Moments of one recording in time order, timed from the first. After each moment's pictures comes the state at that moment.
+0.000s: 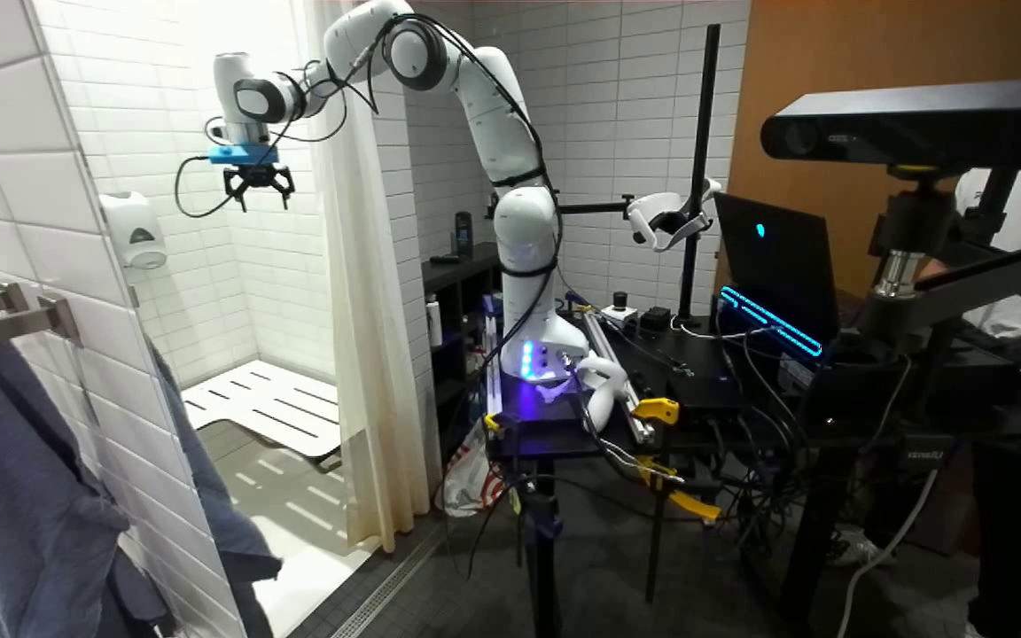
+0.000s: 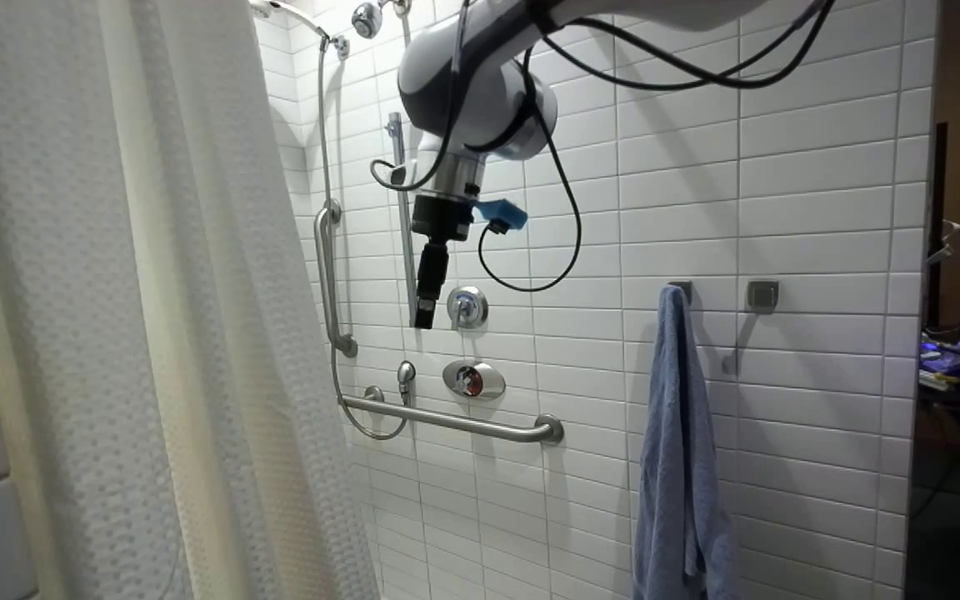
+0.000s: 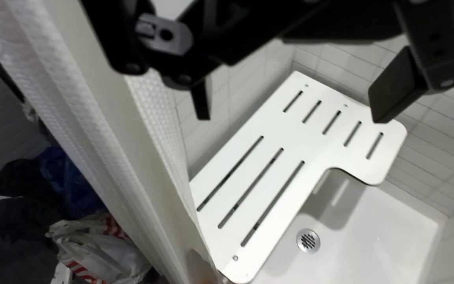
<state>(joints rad) 0.18 0.28 0.17 -1.60 0.13 2.07 -0.91</state>
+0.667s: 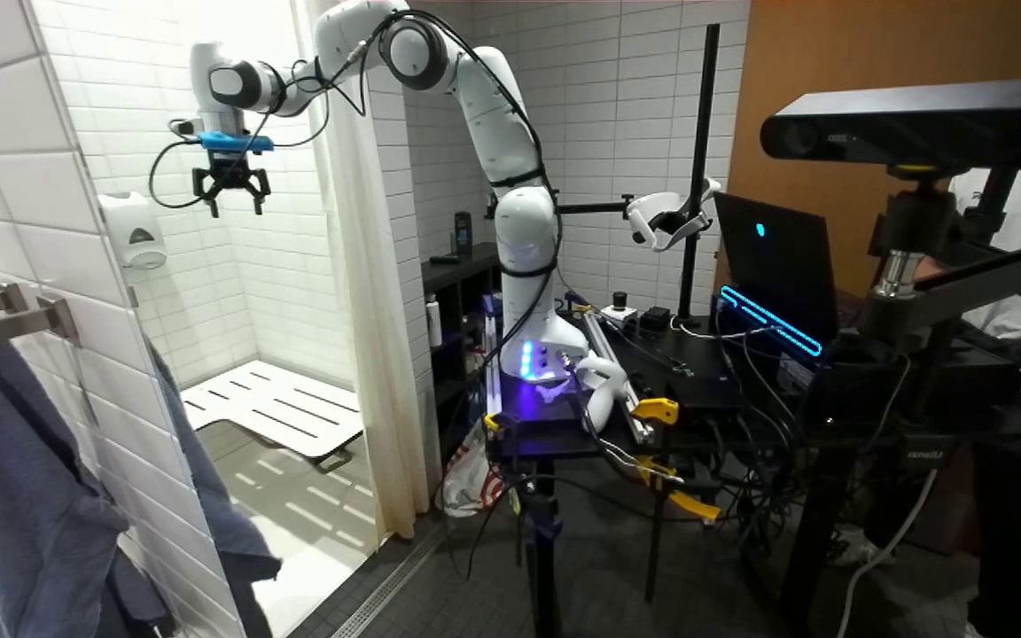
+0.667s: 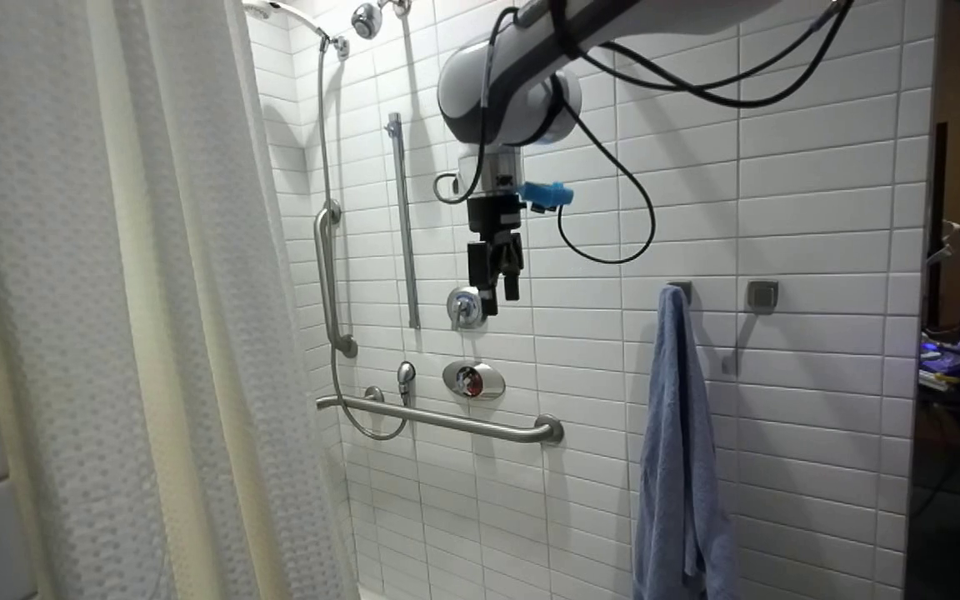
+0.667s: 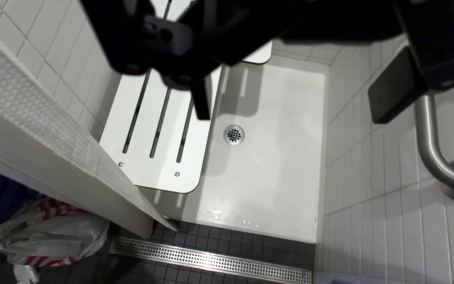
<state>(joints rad) 0.15 0.29 0.10 -1.54 -0.10 1.87 -0.43</state>
